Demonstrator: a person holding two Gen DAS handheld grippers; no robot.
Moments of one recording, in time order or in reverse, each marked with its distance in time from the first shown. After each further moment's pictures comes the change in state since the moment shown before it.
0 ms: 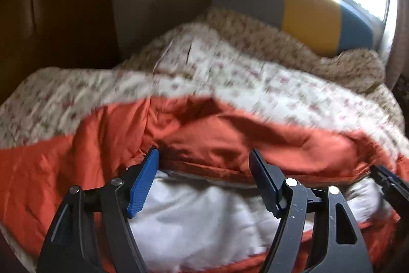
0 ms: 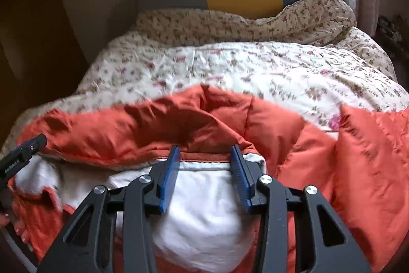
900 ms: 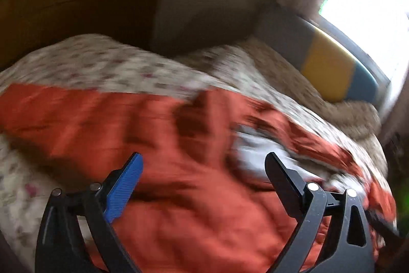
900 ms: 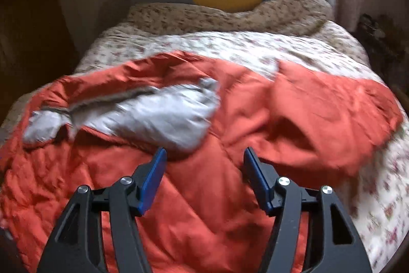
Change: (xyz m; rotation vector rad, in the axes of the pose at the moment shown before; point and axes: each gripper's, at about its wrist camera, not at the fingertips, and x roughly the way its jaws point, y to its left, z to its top) left arm -0.124 0.129 -0.069 -0.324 -0.136 0.013; right arm -0.092 -0.022 -0.066 0.023 0.053 -0.114
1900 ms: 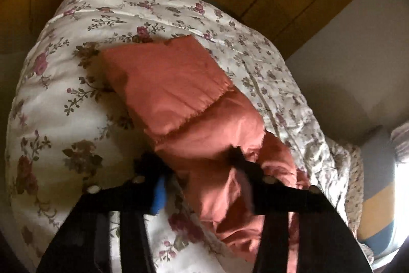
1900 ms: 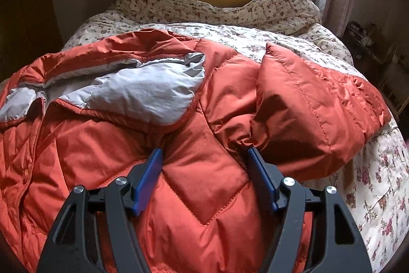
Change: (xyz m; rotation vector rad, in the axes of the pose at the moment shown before) left arm 0.015 0.298 0.036 -0.688 -0.043 0.310; right arm 0.014 0.011 -0.018 -0.050 -0.010 -0.105
